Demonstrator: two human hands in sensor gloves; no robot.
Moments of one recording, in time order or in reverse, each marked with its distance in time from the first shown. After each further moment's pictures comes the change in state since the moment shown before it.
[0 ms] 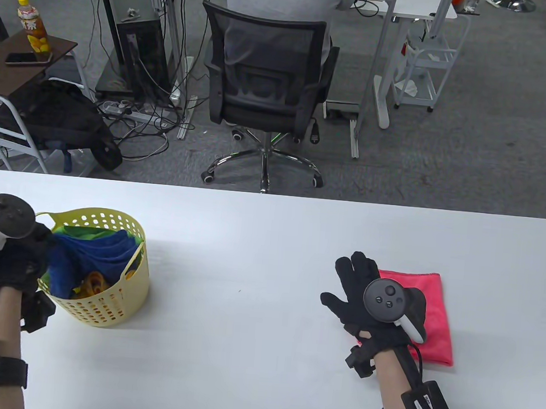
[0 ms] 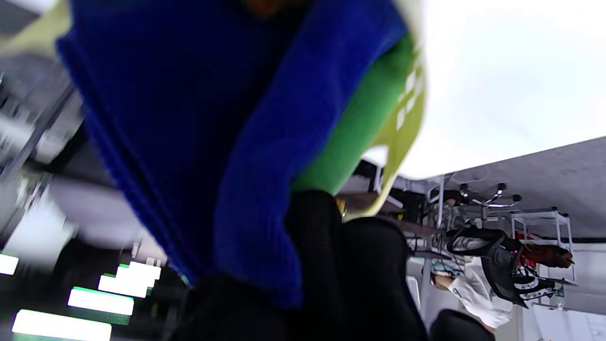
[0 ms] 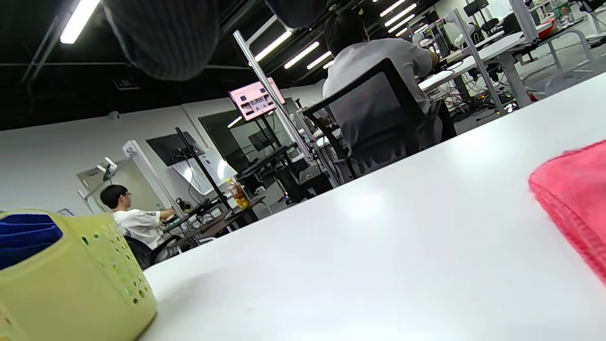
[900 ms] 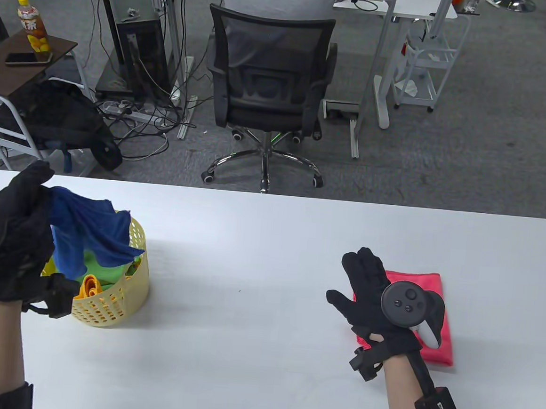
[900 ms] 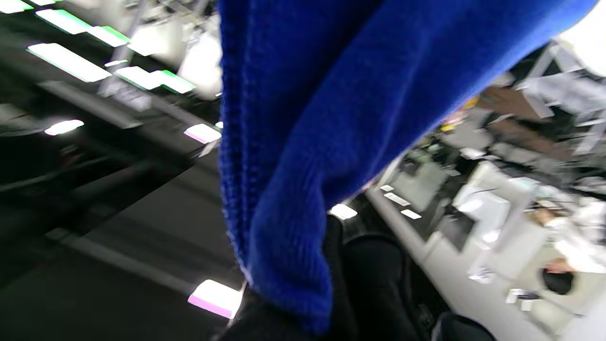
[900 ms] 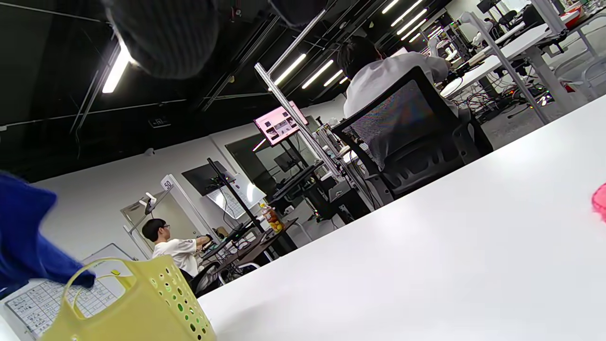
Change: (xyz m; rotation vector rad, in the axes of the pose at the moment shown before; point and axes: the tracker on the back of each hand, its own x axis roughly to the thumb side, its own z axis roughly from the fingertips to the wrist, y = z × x) left_hand 0.072 0.090 0.103 0.362 -0.351 0.330; right_hand 0.011 -0.025 0.012 -0.044 -0.059 -0.118
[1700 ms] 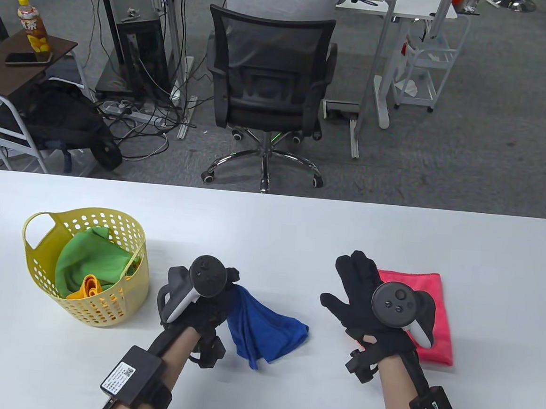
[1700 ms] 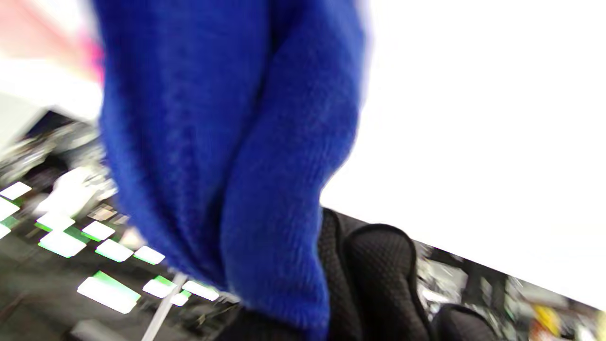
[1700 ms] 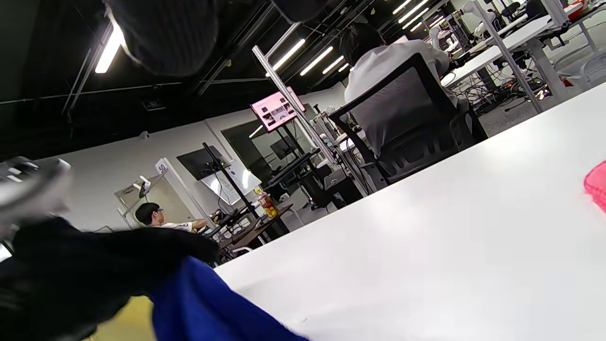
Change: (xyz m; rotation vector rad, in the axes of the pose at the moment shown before) left_hand -0.011 -0.350 0.081 -0.618 -0.069 -0.337; right_hand 0.000 0.016 -0.004 0.053 0.018 0.046
